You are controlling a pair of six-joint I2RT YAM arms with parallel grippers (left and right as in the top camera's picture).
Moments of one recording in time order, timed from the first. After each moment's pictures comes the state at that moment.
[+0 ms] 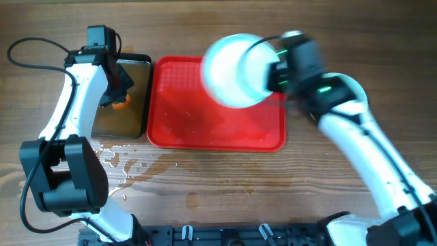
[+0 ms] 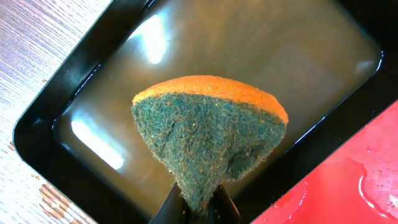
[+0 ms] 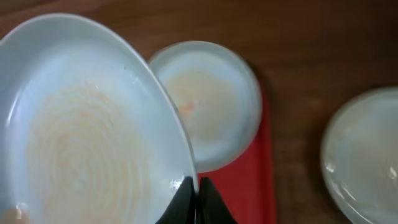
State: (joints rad) left arm 0.05 1.83 1.43 -0.95 -0.20 -0.58; right arm 0.33 1.49 1.27 -0.67 0.08 0.46
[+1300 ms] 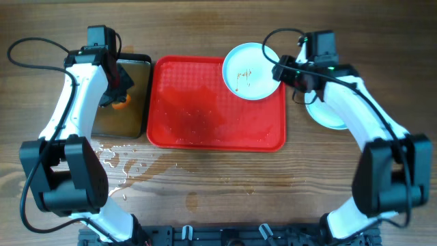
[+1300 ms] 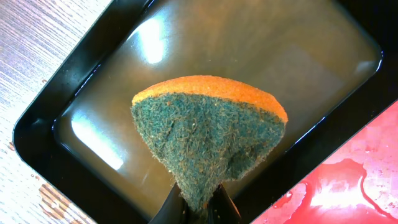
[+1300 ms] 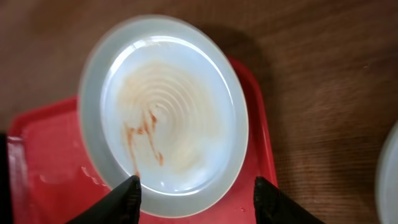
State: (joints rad) left arm 0.05 1.83 1.43 -0.95 -0.20 -0.58; right arm 0.14 1.80 1.23 -0.45 -0.20 0.52
